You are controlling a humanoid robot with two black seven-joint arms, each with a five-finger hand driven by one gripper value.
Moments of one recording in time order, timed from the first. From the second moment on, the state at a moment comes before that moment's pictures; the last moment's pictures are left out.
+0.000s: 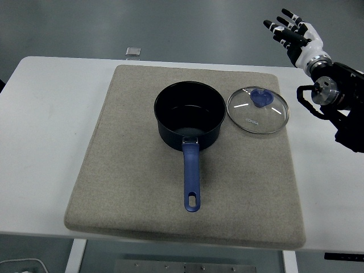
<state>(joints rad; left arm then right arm) -0.01 0.00 -0.01 -0.10 0.12 -0.06 -0.14 1.21 -0.17 0.08 0.43 0.35 -0.03 0.27</state>
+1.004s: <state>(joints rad) -0.01 0.00 -0.01 -0.10 0.12 -0.06 -0.14 1.18 -0.17 0.09 0.42 0.35 -0.03 0.35</state>
